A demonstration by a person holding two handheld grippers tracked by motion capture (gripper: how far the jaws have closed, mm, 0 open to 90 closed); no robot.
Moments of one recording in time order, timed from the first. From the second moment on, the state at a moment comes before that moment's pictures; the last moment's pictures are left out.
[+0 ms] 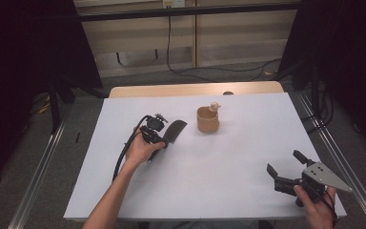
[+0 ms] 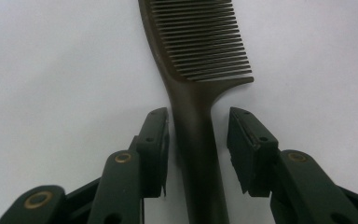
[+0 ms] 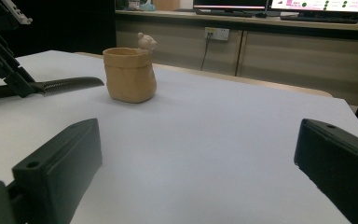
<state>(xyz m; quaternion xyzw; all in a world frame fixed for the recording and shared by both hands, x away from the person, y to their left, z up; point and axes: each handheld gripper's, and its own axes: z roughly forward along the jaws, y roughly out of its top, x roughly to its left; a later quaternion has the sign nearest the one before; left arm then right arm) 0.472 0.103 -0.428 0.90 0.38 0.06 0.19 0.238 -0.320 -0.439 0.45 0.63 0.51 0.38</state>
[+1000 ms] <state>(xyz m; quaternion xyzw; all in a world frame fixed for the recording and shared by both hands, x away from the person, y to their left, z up) 0.477 0.100 -0.426 0.90 0.40 0.04 0.18 0.239 -0.320 -0.440 0.45 0.63 0.51 0.37</state>
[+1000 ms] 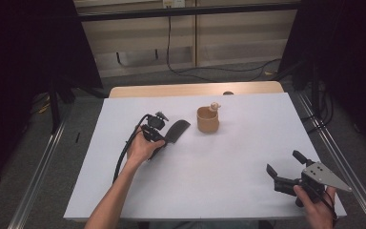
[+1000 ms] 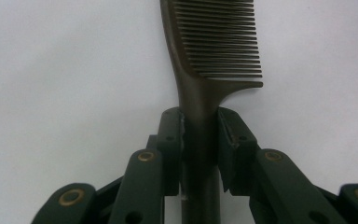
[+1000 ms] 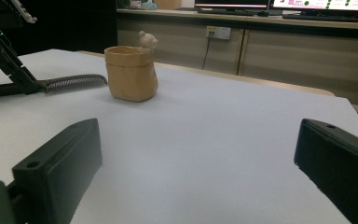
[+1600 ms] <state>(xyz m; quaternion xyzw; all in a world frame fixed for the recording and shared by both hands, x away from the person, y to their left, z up) 0.477 0.122 -0.412 0.87 0.43 0.05 0.25 0.238 -0.321 -0.439 0.45 0.63 0.51 0.37</state>
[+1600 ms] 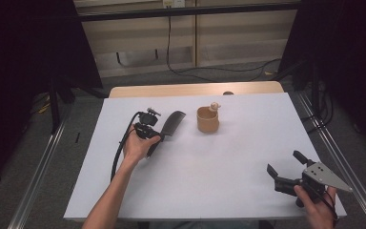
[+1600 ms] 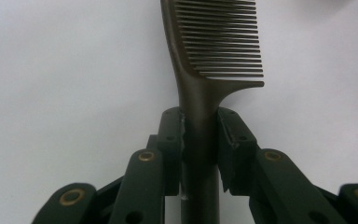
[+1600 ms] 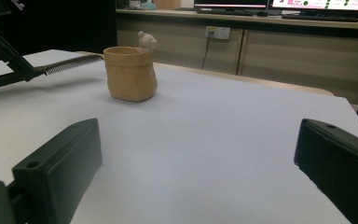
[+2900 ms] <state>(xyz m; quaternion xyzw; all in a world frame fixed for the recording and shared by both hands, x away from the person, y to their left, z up) 0.448 0.131 -0.367 0.81 0.37 0.17 0.42 0.237 -0.321 -0.439 0.45 0.63 0.51 0.37</state>
